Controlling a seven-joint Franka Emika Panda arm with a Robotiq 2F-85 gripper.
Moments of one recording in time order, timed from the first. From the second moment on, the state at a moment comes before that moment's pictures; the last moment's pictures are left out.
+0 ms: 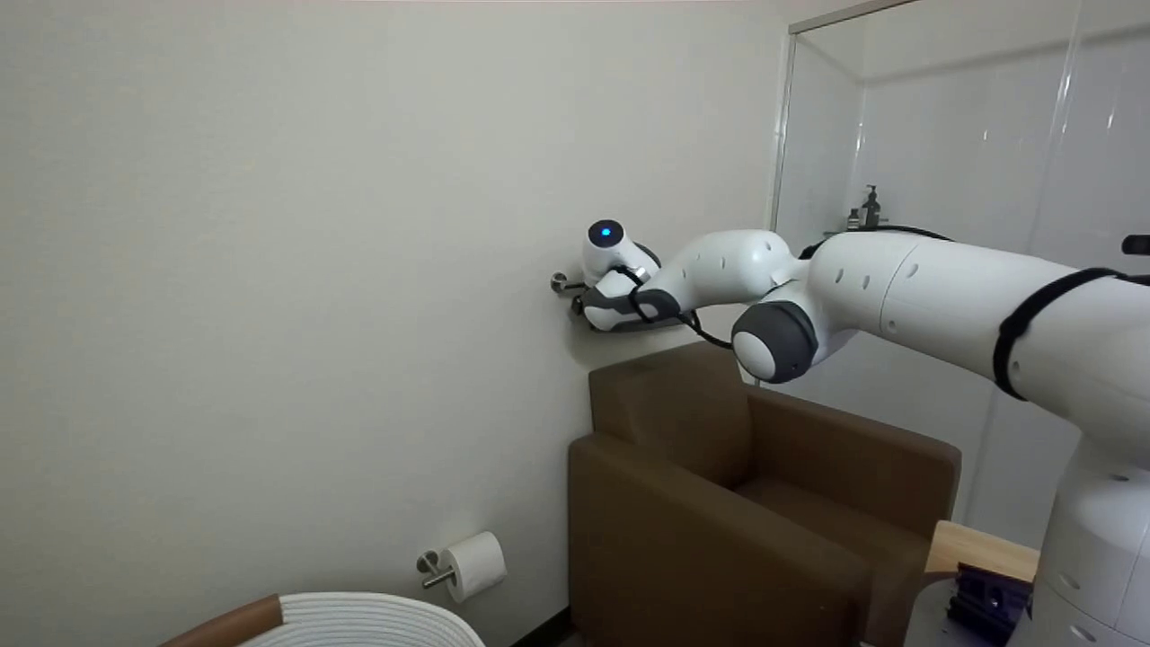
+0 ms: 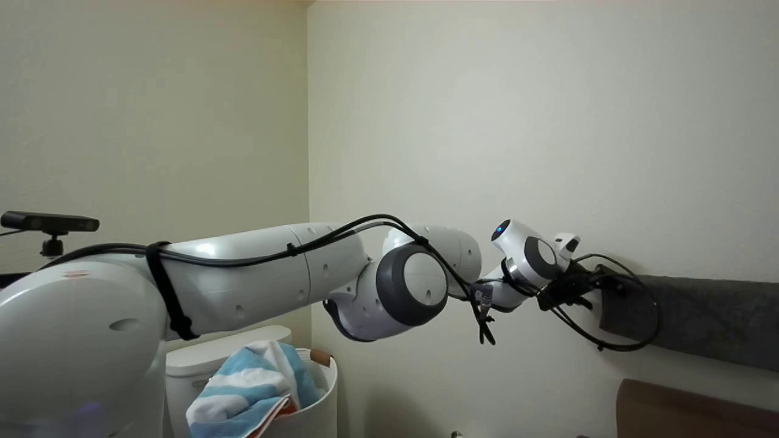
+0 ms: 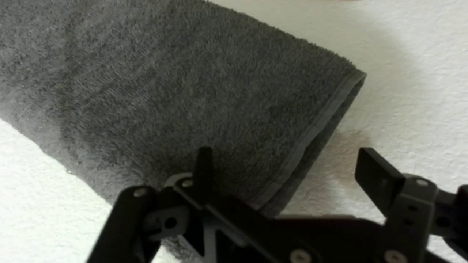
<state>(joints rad) -0.29 1.41 -0.41 -0.36 -0.29 2.59 0.20</state>
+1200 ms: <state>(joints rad) -0.15 1.46 -0.95 -0.35 -0.50 2.24 0.83</state>
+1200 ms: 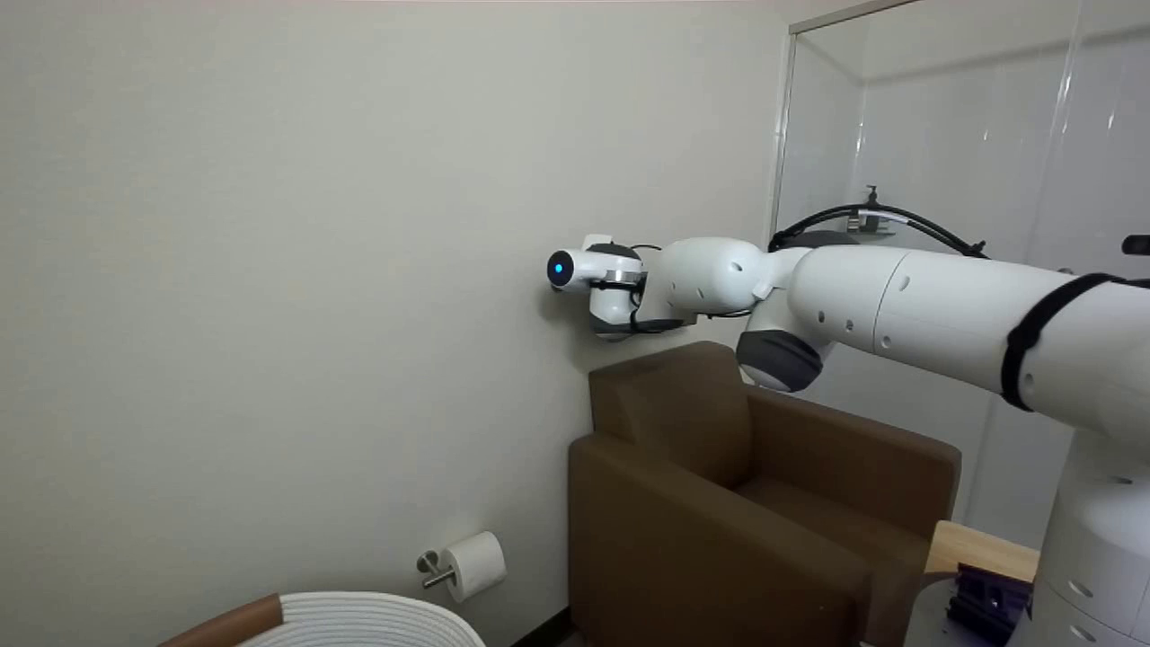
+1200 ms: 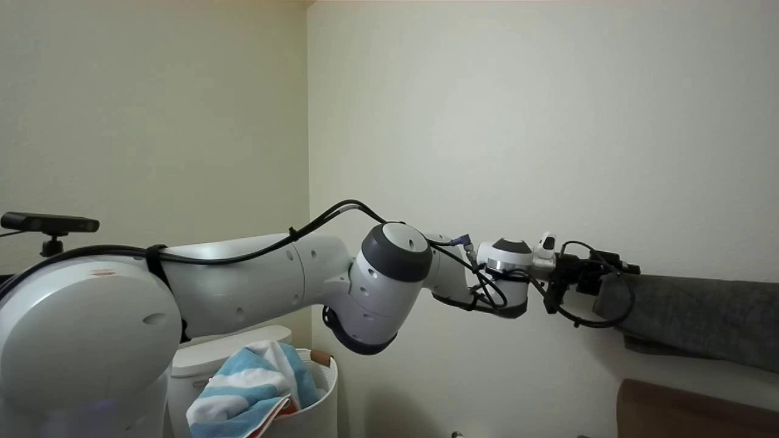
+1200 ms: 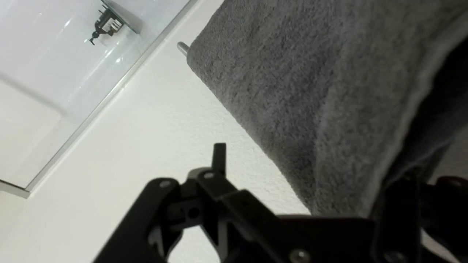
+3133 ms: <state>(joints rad) -0.32 1.15 -0.27 -0.35 -0.29 2.06 -0.35</state>
